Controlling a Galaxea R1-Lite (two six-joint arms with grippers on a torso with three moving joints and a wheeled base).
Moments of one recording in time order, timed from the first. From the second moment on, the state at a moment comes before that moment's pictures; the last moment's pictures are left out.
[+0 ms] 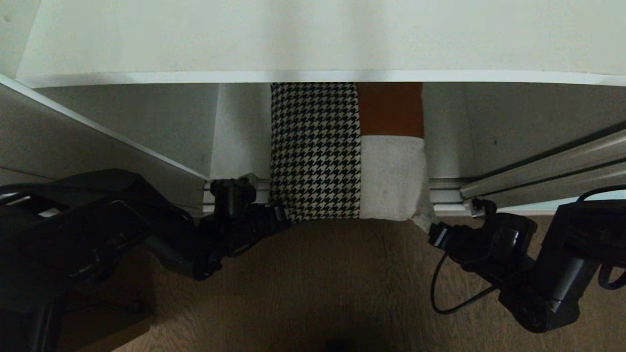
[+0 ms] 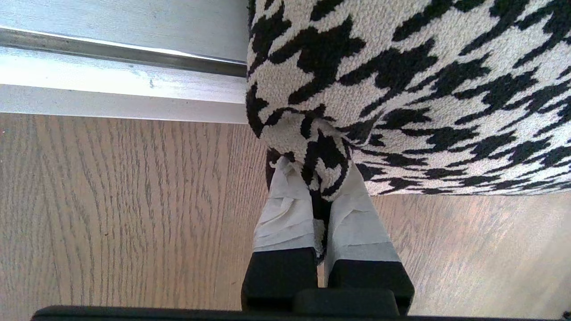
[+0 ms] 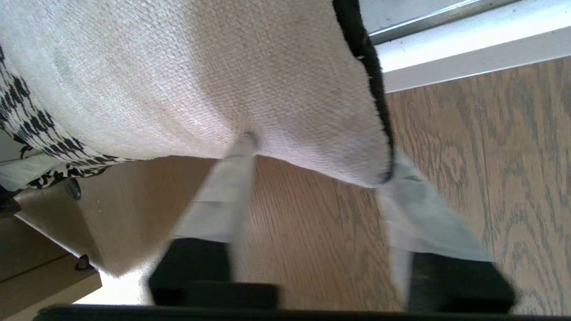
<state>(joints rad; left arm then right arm) -0.35 2.21 -1.05 -0.87 -0.09 -0.44 0.17 2.26 -0.61 -1.52 0.20 0.54</state>
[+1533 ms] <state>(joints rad) -0.37 2.12 -0.99 -0.89 -0.03 -0.50 0.18 2.12 -0.43 -1.52 0.33 0.55</state>
